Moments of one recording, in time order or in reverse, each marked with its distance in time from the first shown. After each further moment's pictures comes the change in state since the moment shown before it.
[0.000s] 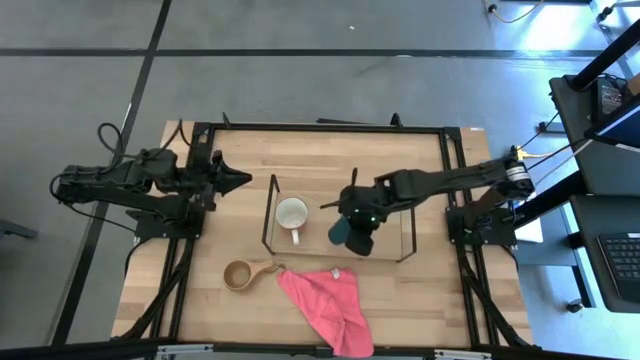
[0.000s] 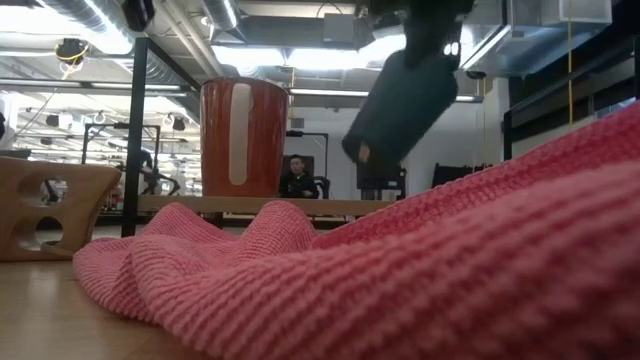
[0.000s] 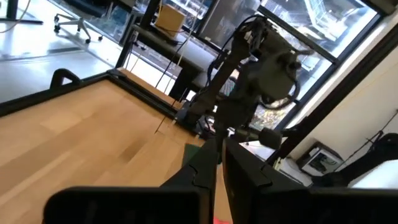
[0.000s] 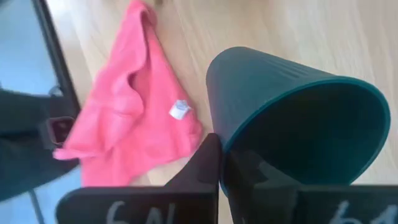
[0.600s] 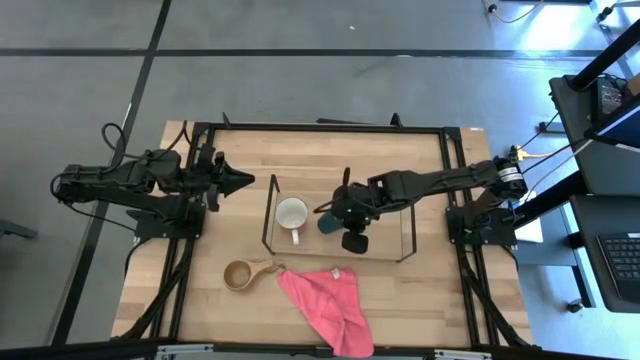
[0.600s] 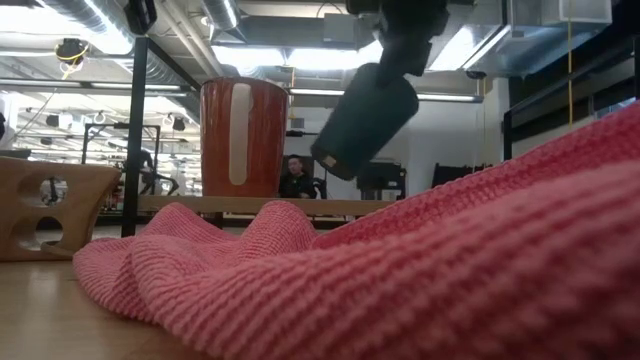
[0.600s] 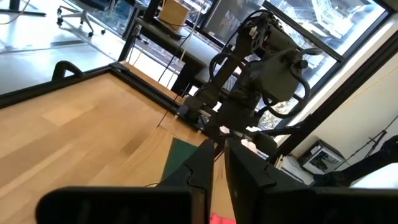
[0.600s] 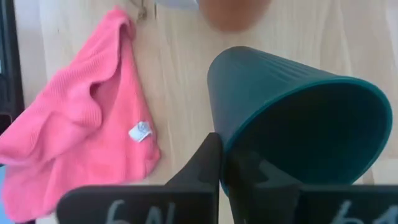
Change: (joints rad) left arm 0.000 0.017 0.000 -0.002 -0.002 -0.020; right arm -0.016 0.046 0.020 0.055 0.123 -0.247
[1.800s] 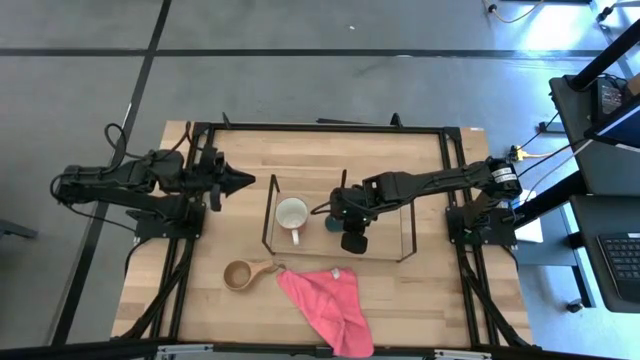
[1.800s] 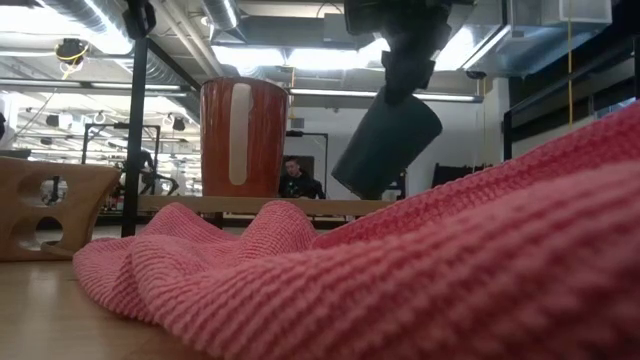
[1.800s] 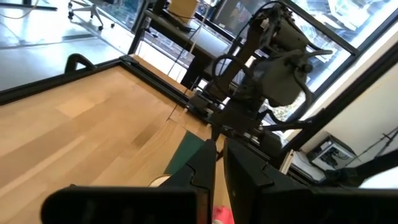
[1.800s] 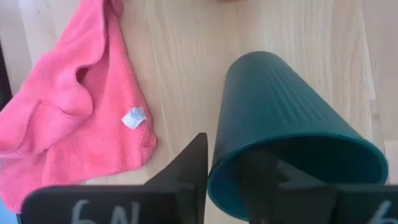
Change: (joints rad) left arm 0.017 0.005 0.001 -0.041 -0.001 0.001; right arm -0.011 0.040 0.000 -0.039 -0.027 0.025
